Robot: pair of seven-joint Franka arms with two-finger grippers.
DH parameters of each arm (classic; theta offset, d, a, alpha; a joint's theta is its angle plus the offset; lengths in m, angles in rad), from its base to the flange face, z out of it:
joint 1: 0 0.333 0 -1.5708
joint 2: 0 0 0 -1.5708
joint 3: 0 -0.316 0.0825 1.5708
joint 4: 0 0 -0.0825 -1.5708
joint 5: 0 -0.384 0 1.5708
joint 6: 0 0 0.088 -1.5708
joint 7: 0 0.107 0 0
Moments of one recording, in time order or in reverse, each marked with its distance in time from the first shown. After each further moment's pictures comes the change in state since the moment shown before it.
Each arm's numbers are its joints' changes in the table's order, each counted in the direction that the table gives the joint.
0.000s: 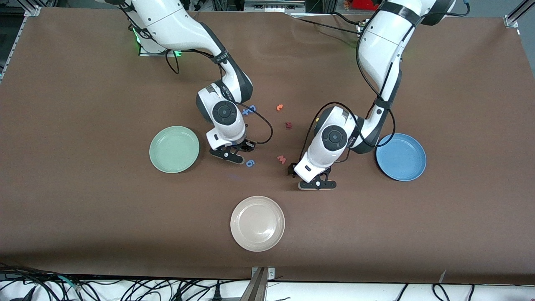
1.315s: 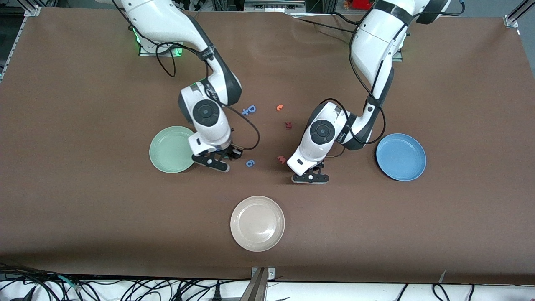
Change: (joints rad) left arm -0.044 -0.002 -0.002 0.036 -0.074 0.001 -0.060; right arm -0.003 -0.109 0.141 -0.027 0.002 0.140 -0.154
